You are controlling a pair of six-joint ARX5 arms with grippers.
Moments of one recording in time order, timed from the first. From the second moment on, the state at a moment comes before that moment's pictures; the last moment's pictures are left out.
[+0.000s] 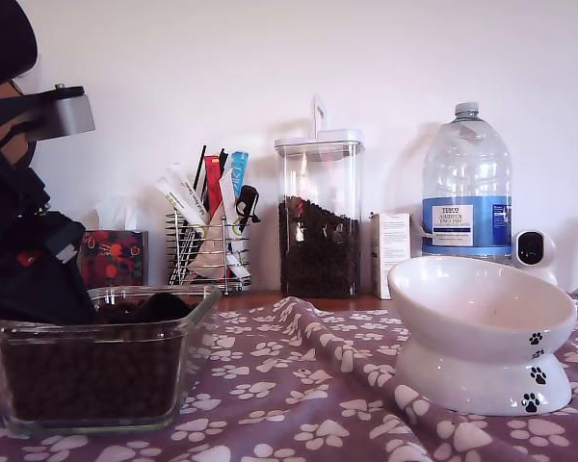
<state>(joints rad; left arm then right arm) -0.55 1.23 0.50 -0.09 0.06 0.13 0.20 0.35 0.24 -0.20 -0.17 0.24</state>
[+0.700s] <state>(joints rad) -0.58 1.23 0.58 -0.17 -0.22 0.37 0.20 0.35 0.24 -0.20 -0.18 0.24</state>
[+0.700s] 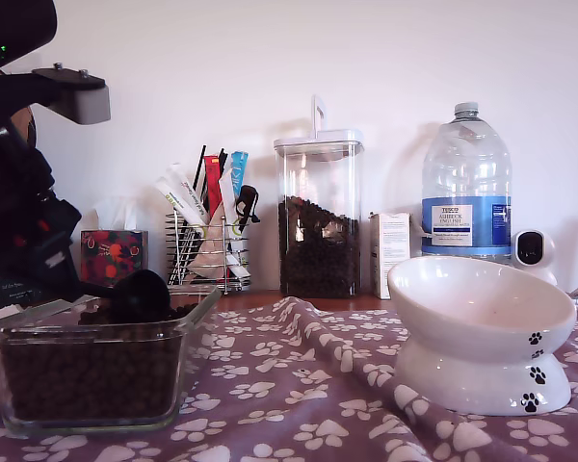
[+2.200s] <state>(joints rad) -0.78 1.23 0.61 -0.34 -0.52 1.08 0.20 0.36 0.24 -0.24 -0.17 0.24</state>
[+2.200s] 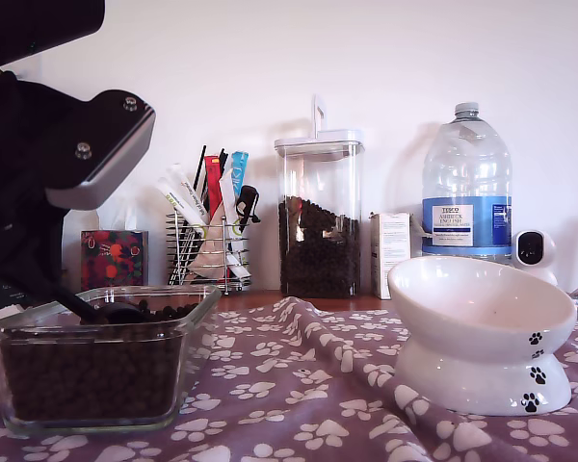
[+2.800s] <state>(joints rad) -0.77 1.23 0.72 -0.59 -0.32 0.74 0.20 0.36 0.24 -0.24 -0.17 0.24</state>
